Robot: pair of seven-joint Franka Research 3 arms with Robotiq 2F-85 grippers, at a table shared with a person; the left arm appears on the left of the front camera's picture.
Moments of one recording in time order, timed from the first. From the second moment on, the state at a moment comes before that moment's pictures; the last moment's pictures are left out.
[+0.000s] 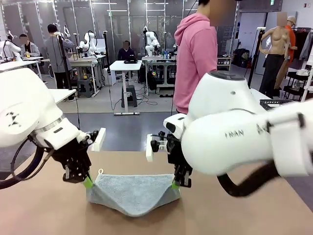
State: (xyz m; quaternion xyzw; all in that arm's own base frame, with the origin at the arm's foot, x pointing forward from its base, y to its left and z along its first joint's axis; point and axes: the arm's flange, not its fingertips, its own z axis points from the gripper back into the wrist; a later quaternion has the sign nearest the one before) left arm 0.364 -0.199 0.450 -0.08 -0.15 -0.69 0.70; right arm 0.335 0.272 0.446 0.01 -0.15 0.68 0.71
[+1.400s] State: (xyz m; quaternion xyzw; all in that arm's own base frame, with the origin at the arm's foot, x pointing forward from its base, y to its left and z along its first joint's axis) left arm 0.548 -0.162 0.362 -0.10 -0.10 -0.66 0.74; right arm 0.529 0.257 0.372 0.02 -0.11 0.64 0.76
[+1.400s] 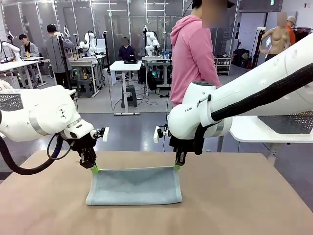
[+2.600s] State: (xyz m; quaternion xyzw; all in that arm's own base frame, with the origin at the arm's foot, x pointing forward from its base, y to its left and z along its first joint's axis) left arm 0.565 -0.167 0.362 -0.06 -0.14 -0.65 0.75; right arm 0.551 0.262 0.366 0.00 -0.15 0.63 0.76
